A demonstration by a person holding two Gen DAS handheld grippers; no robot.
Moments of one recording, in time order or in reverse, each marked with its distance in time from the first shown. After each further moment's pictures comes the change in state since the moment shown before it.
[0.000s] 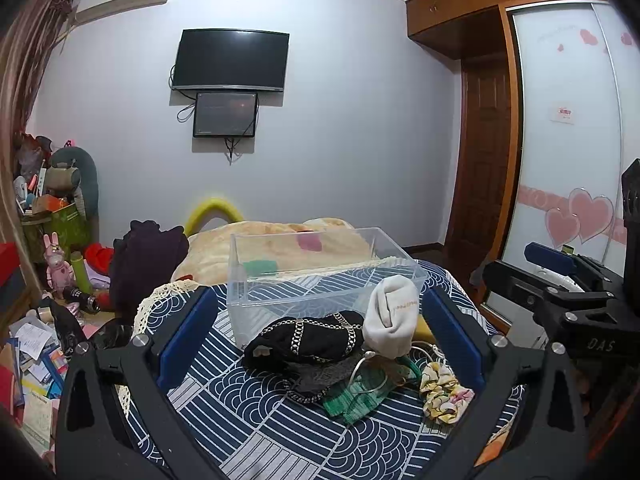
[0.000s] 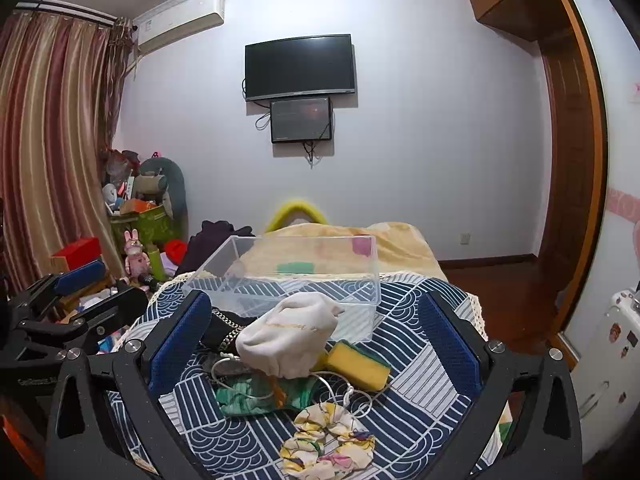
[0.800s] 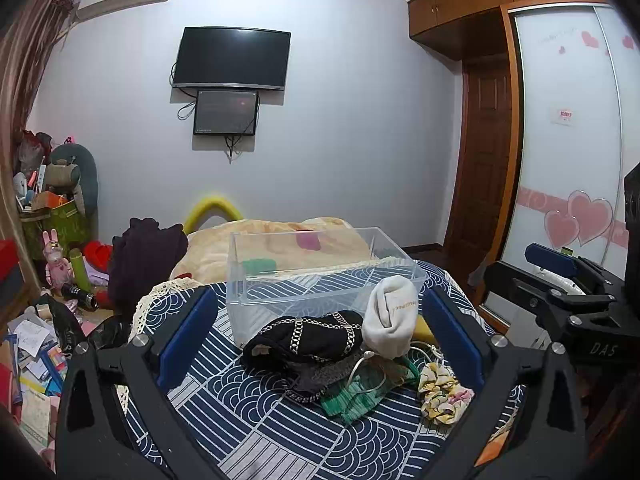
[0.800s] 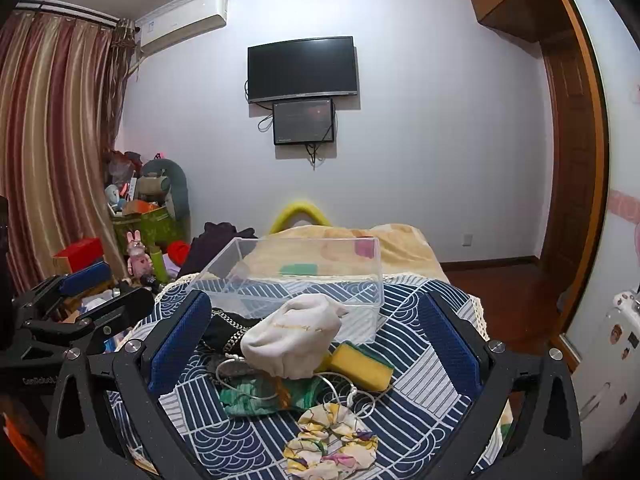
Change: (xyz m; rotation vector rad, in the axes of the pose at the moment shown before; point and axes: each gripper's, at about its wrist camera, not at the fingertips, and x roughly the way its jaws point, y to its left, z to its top) left arm 0.002 0.000 -0.001 -0.009 0.006 -0.004; right arm 0.001 0.002 0.002 -0.001 -0.004 0.011
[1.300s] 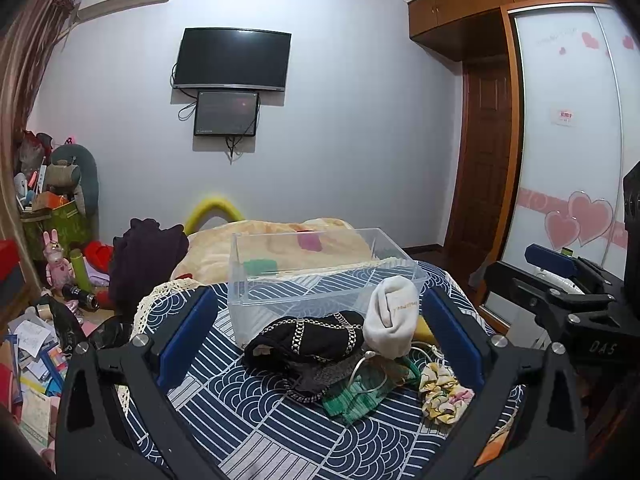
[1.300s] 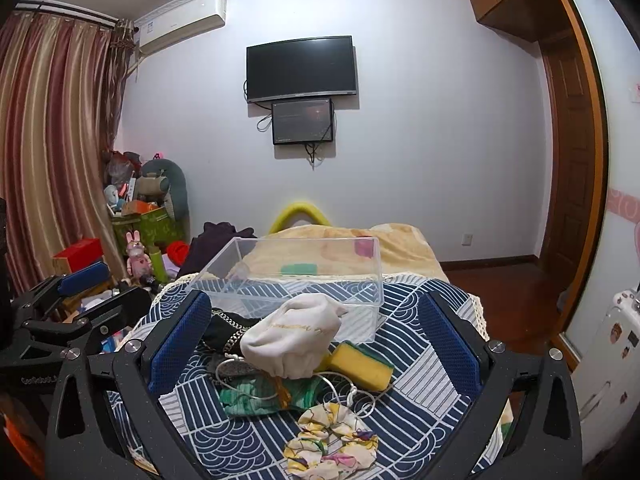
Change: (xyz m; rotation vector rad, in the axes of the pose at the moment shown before) left arm -0.002 0.002 0.001 -0.003 -0.003 0.001; right arm 0.000 0.000 -0.001 0.003 0.001 -0.002
